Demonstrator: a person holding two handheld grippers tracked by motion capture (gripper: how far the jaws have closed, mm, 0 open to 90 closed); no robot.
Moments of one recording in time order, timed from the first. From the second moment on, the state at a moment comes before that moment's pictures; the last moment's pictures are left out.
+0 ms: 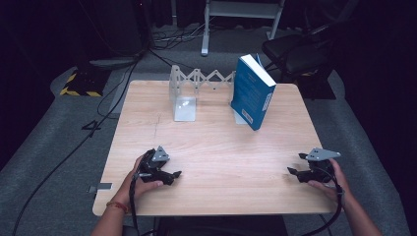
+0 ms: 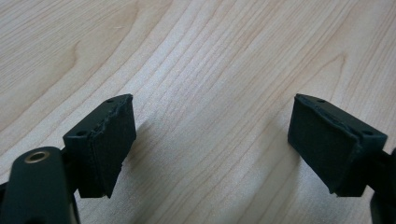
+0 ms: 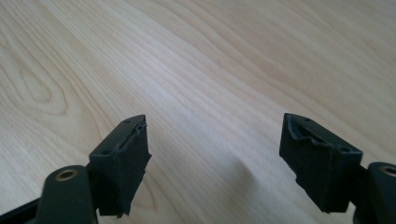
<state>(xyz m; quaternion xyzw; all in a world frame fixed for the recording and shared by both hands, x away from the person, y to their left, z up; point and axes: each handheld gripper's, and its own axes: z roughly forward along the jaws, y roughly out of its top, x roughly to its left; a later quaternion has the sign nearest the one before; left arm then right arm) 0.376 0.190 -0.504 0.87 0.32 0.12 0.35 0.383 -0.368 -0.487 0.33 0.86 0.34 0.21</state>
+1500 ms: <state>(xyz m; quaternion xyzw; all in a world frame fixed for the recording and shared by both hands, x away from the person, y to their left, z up) 0.374 0.189 -0.504 0.87 0.33 0.13 0.35 0.372 -0.408 -0.504 0.42 0.81 0.36 0.19</state>
